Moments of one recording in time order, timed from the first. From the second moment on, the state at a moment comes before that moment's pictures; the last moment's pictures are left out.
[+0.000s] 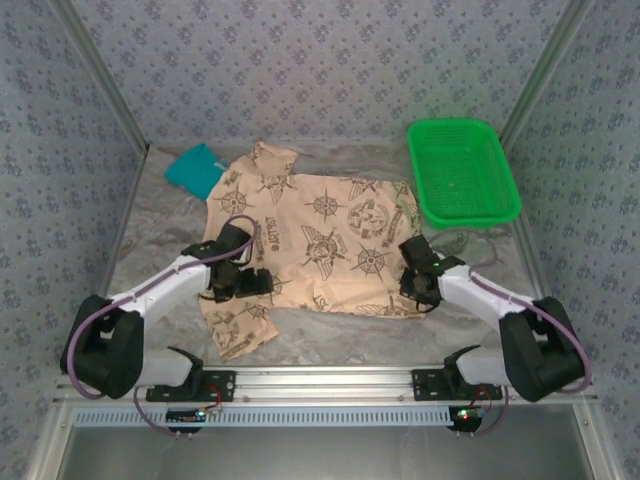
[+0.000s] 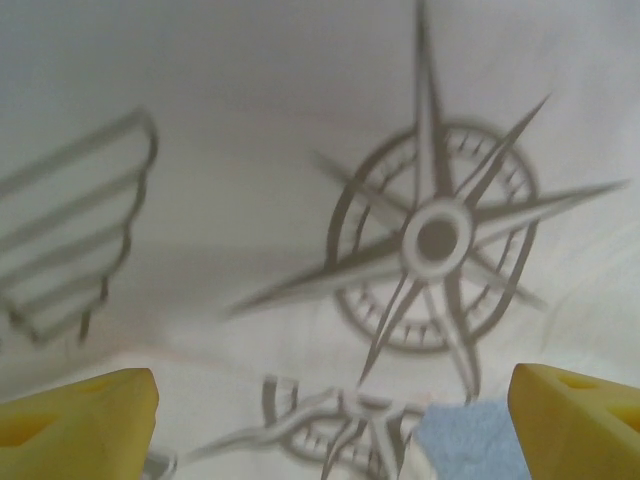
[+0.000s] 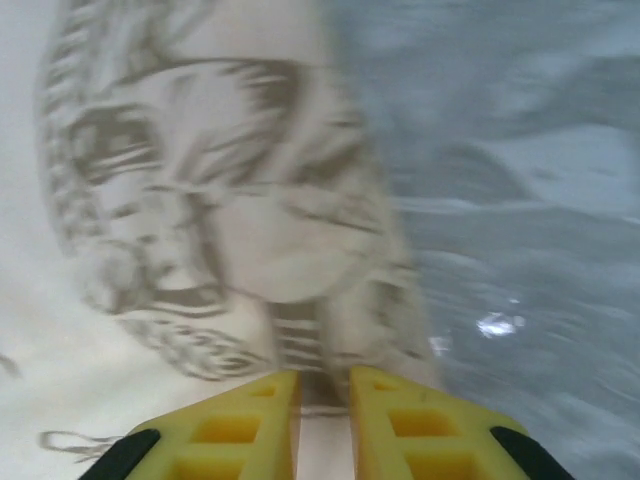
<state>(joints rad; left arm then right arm) -0.45 1.30 0.72 -0.75 0.12 -0.62 0.39 1.26 0.59 -0.62 0.16 0.77</state>
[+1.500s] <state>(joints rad) -0.43 0.91 0.68 -1.42 0.27 -1.28 0.46 0.98 0.54 -1.04 0.16 1.41</state>
